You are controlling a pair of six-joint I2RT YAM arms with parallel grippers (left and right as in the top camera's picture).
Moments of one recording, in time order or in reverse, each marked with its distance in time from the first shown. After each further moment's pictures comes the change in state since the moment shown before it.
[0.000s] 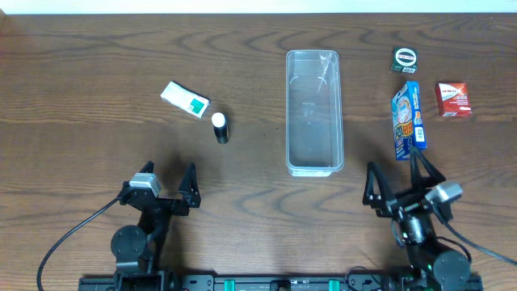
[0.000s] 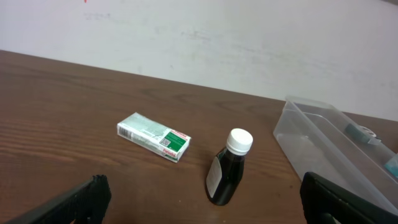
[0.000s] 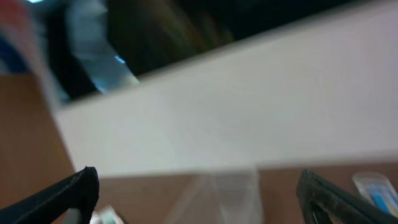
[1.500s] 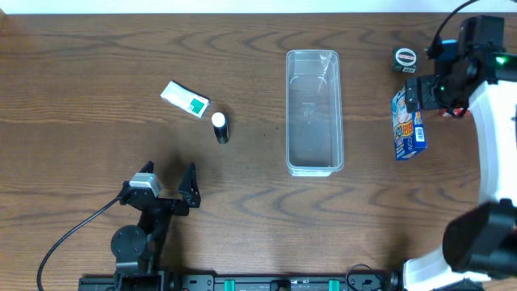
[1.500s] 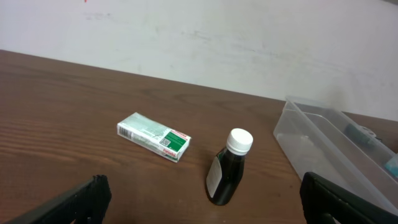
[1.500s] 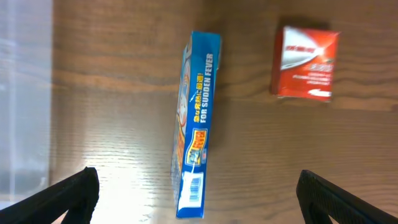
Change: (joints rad) left arm 0.000 0.000 0.000 0.000 0.000 0.000; right arm -0.219 1.739 1.606 -1.449 0.273 -0.622
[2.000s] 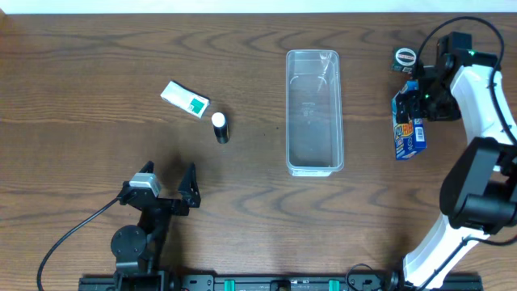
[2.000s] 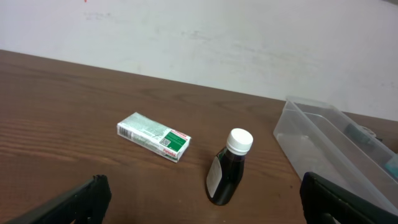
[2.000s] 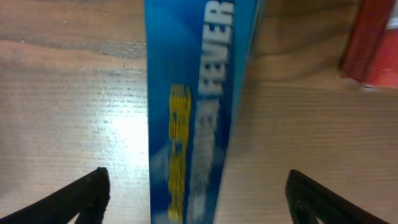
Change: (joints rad) left arm 0.000 0.000 0.000 0.000 0.000 0.000; right arm -0.031 0.272 0.000 0.011 -0.007 -0.012
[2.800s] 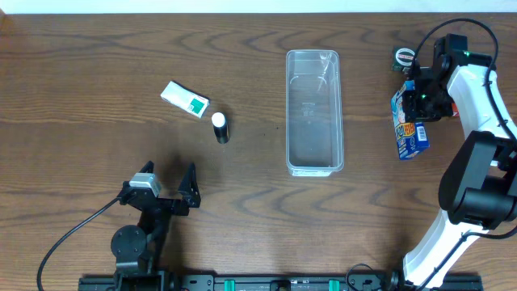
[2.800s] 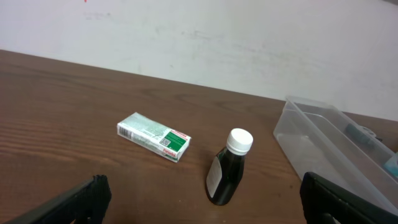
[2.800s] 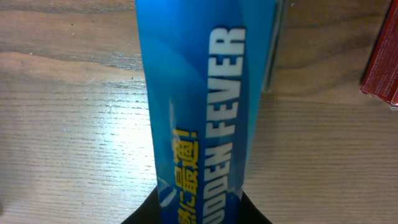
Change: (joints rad) left arm 0.000 0.000 0.000 0.000 0.000 0.000; right arm 0.000 0.023 0.000 0.024 -0.037 0.006
